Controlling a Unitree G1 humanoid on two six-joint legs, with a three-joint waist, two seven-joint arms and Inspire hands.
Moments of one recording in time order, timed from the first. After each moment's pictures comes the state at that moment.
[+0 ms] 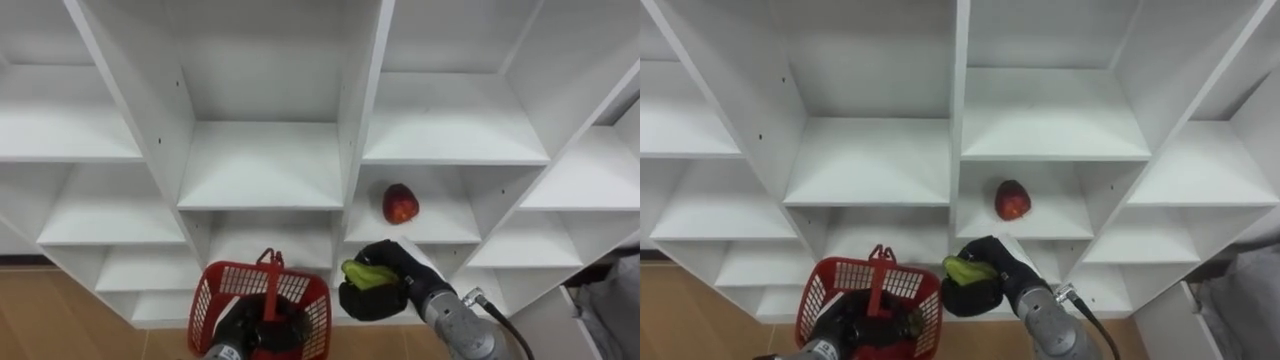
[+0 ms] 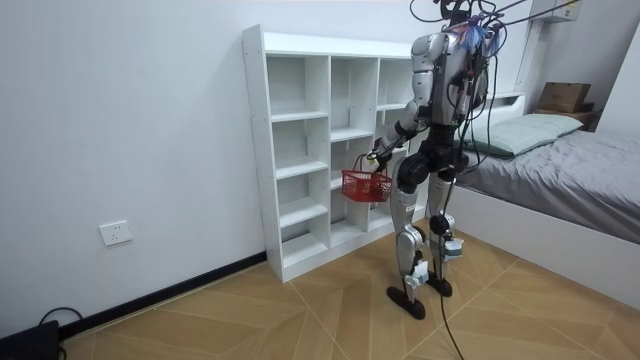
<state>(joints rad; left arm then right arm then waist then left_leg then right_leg) 0.10 0.11 -0.27 0.61 -0.21 0.08 -0.03 0.07 -0.19 0.30 0.30 -0.30 0.09 0.16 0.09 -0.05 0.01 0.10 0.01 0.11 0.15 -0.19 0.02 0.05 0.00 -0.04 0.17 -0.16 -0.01</state>
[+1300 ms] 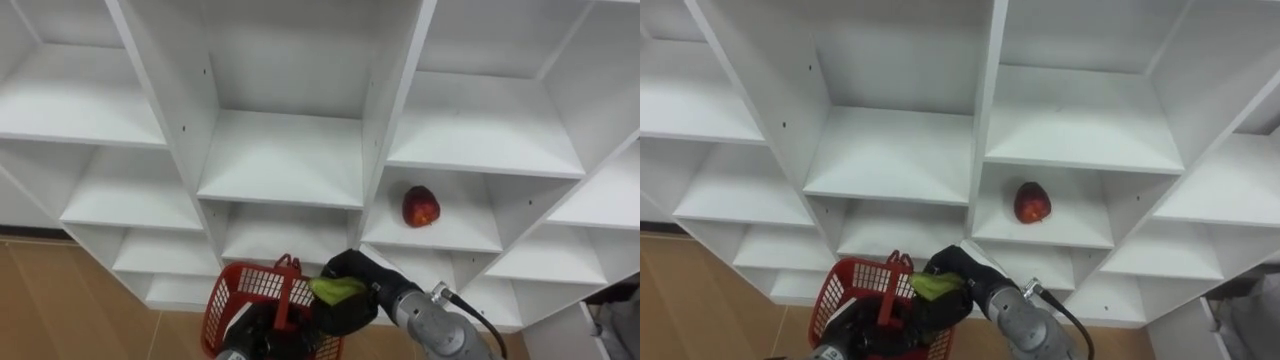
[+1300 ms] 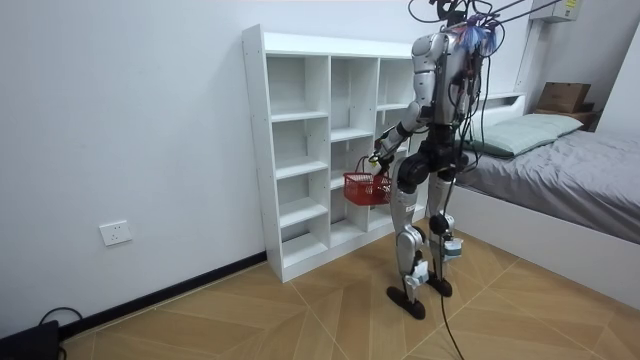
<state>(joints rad) 0.11 0.12 -0.30 0.60 -0.20 0.08 -0.06 0.00 -0.19 0.45 0.34 -0.30 0.11 0.20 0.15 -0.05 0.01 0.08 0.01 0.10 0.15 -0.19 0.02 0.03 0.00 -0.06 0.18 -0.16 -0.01</state>
